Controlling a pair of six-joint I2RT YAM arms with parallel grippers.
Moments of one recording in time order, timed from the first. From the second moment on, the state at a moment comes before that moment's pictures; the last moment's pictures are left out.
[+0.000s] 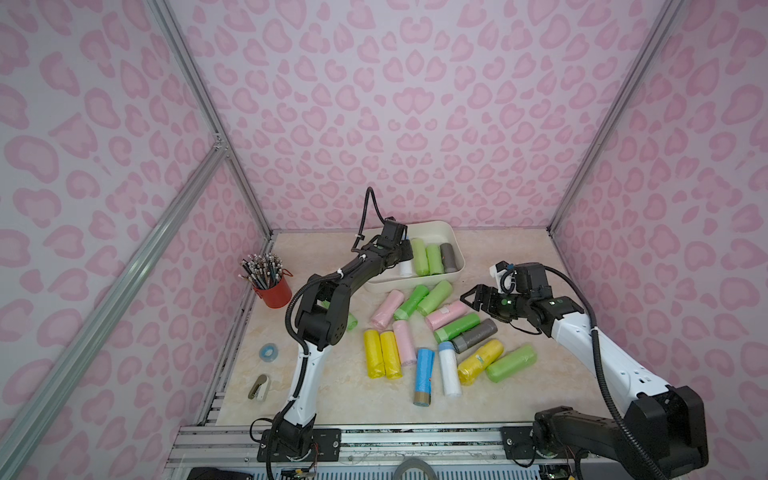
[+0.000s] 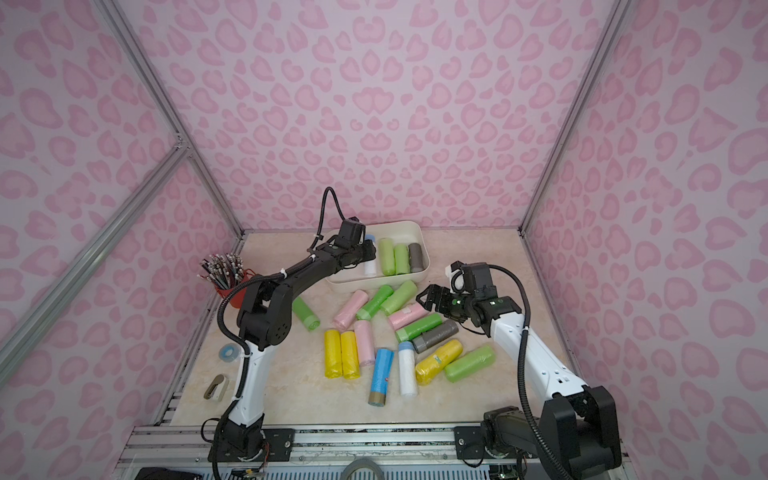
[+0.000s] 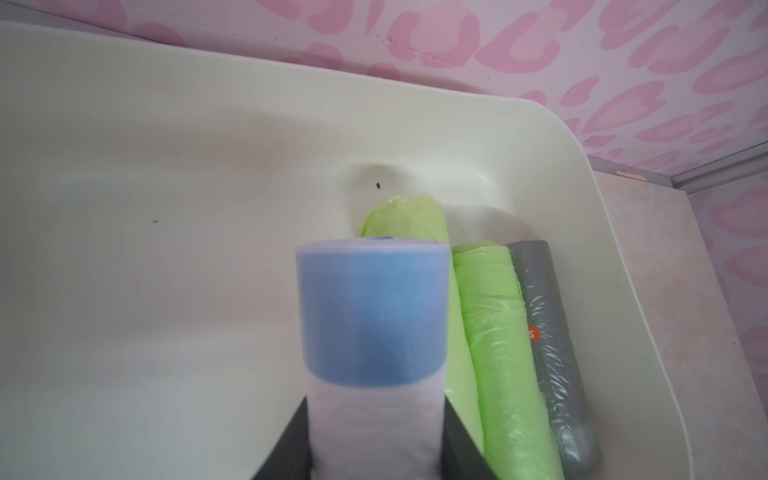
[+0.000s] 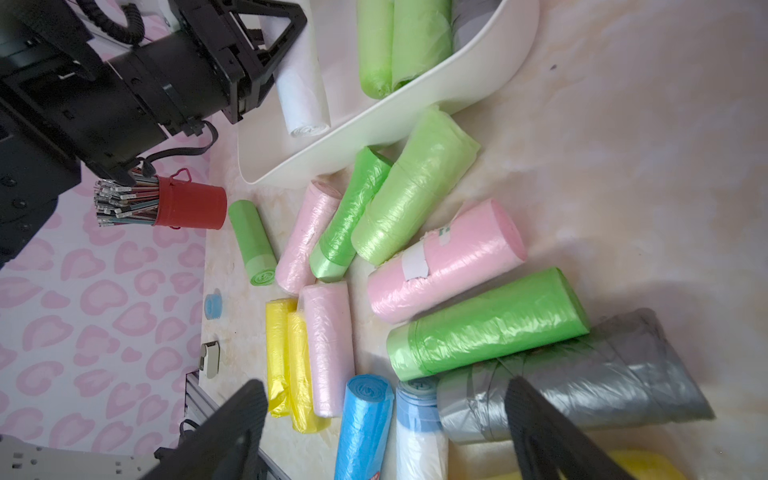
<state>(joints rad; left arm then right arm) -0.50 2.31 1.89 -0.31 0.02 -0.54 0.28 1.24 0.89 -0.46 -0.49 0.54</state>
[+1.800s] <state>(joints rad) -0.57 1.72 1.43 -0.21 -0.16 -0.50 0.28 1.26 0.90 -0.48 -0.48 0.54</state>
